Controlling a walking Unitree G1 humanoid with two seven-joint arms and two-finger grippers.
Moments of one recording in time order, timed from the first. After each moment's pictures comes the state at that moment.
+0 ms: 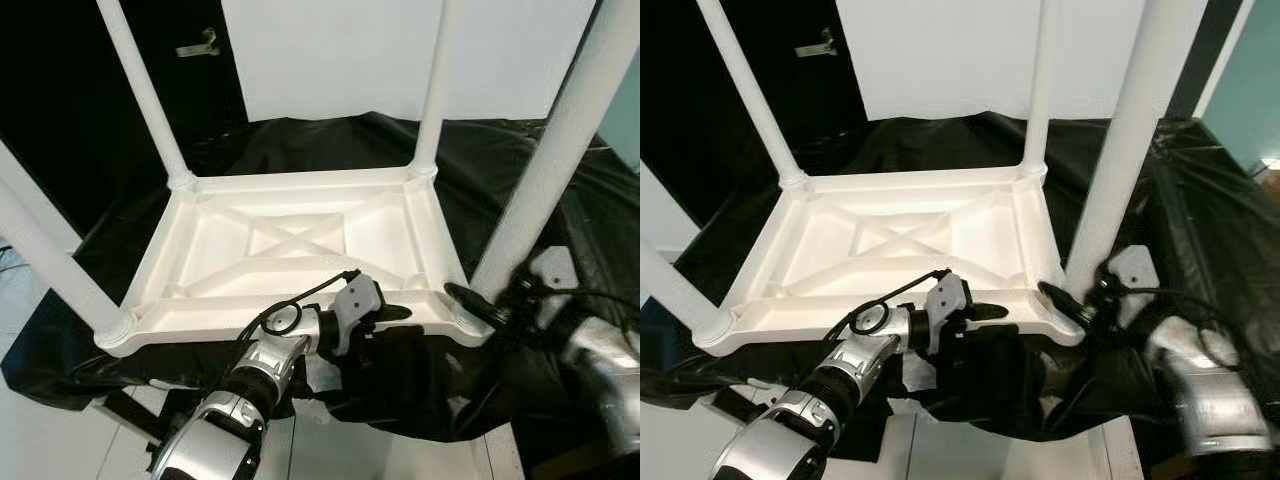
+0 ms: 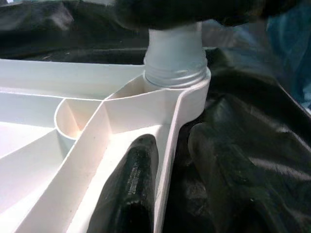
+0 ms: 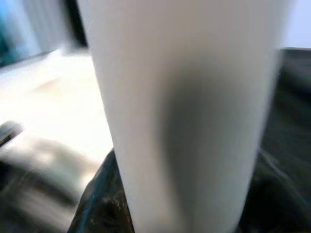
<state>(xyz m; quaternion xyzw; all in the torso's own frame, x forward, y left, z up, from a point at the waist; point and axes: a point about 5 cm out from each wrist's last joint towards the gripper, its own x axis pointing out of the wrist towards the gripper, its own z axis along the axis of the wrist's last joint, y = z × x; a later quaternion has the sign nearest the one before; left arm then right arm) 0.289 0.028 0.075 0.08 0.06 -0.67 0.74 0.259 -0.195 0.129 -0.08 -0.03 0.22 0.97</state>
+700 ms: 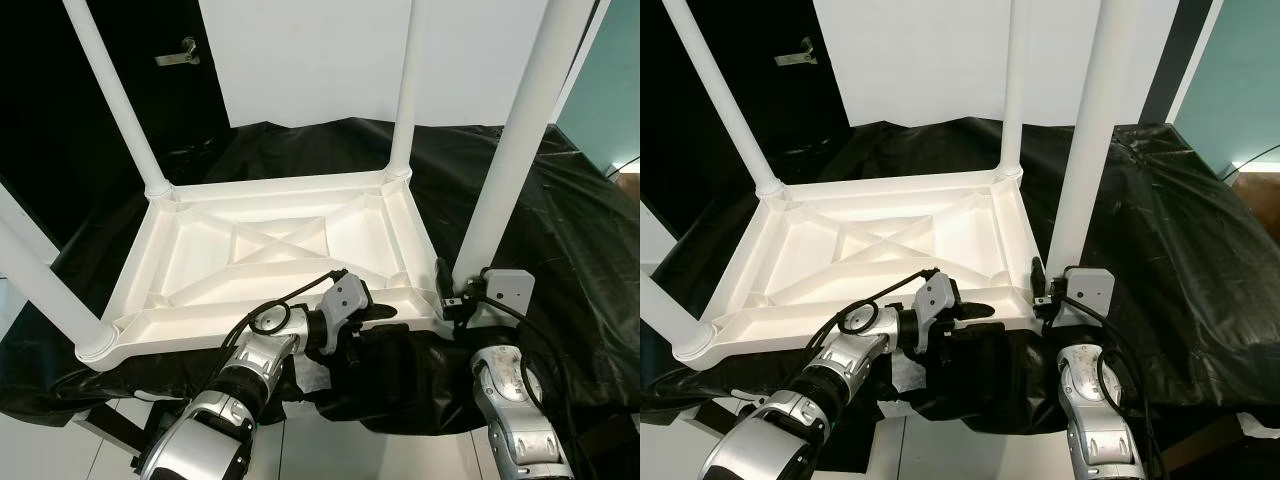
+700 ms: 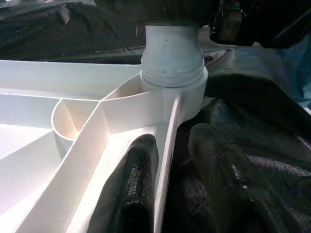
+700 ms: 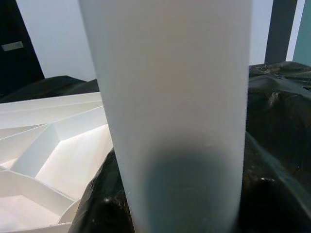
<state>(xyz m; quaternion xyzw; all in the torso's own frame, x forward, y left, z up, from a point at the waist) 0.290 0.031 0.076 0.08 0.07 -0.67 0.74 0.255 -0.157 0.118 -0.05 -0.07 -0.01 1.00</state>
